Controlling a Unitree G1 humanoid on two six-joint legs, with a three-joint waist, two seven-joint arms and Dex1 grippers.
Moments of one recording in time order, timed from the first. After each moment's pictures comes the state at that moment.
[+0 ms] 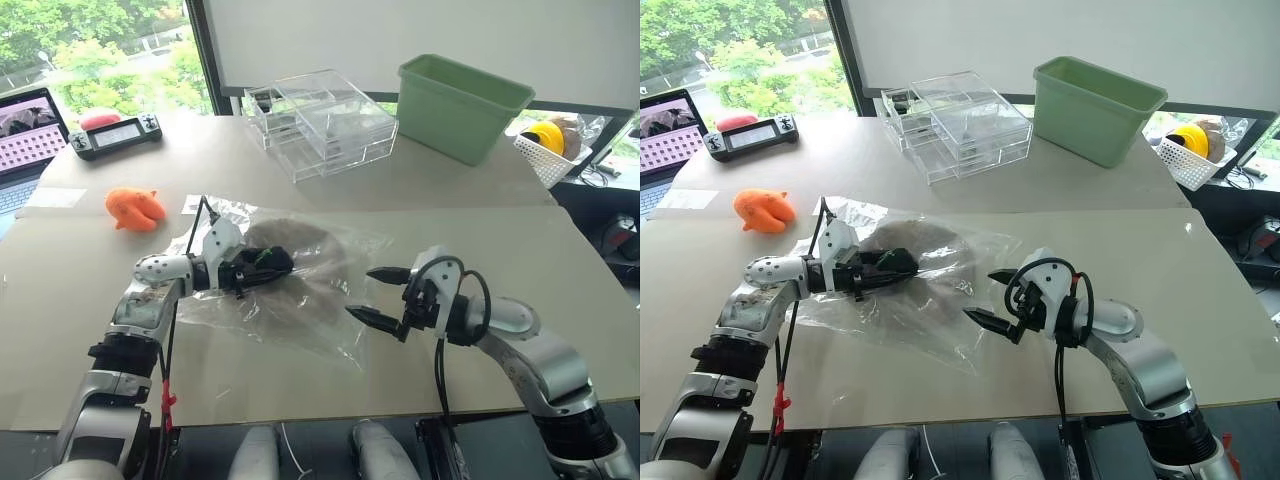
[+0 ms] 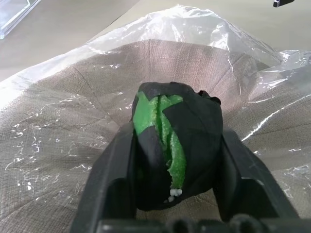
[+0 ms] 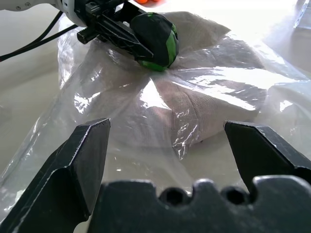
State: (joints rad) left arm -0.56 0.58 -0.06 0.33 -0.28 0.16 -1.12; right arm -0.24 -0.60 0.11 -0.43 0.45 0.57 0.74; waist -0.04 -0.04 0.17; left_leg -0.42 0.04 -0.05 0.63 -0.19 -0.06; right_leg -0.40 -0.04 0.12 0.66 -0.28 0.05
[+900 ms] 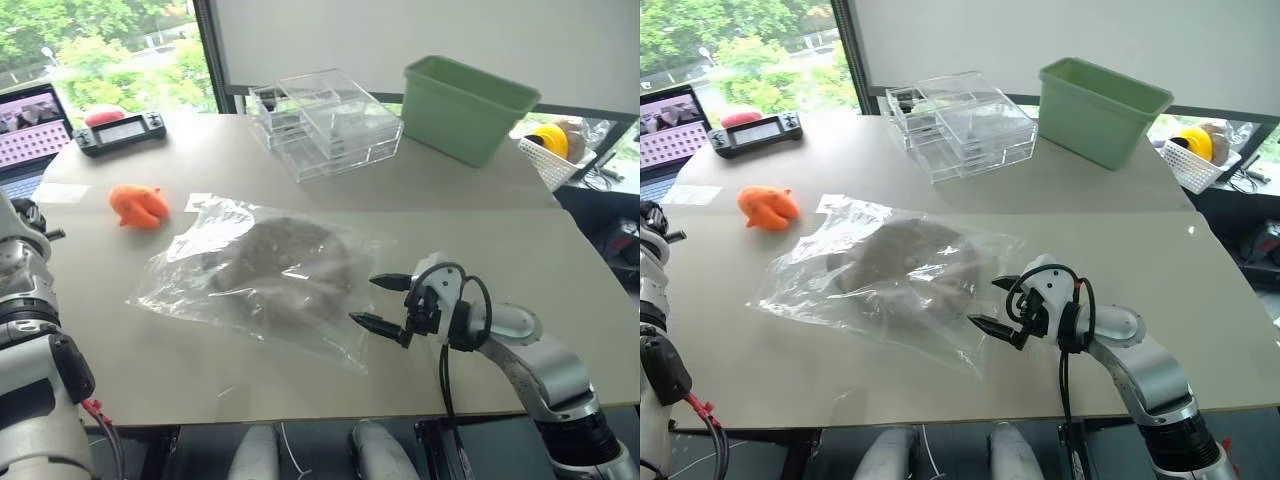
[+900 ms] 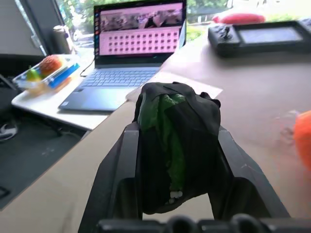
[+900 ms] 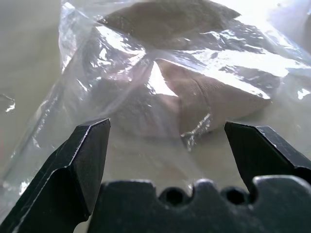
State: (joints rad) left arm -0.90 0.85 0.39 1.32 -0.16 -0.05 -0.05; right arm -0.21 -0.60 0.10 -0.44 0.44 0.57 0.76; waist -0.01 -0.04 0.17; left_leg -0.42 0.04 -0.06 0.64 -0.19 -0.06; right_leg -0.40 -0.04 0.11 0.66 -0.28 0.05
